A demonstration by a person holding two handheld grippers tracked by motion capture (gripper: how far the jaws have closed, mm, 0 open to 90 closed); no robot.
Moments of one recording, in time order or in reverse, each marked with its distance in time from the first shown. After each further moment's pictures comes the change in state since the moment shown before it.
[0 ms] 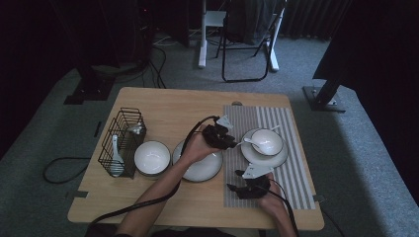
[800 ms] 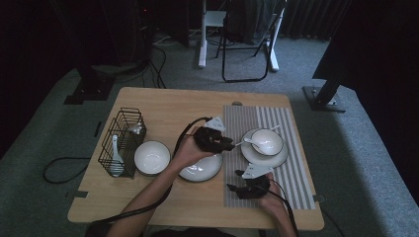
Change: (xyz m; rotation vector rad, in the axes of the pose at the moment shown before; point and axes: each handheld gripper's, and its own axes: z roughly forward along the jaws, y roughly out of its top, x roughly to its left) left arm -0.025 -0.003 -0.050 -0.103 -0.048 0.026; right arm 0.000 0.000 0.001 0.006 -0.001 -0.002
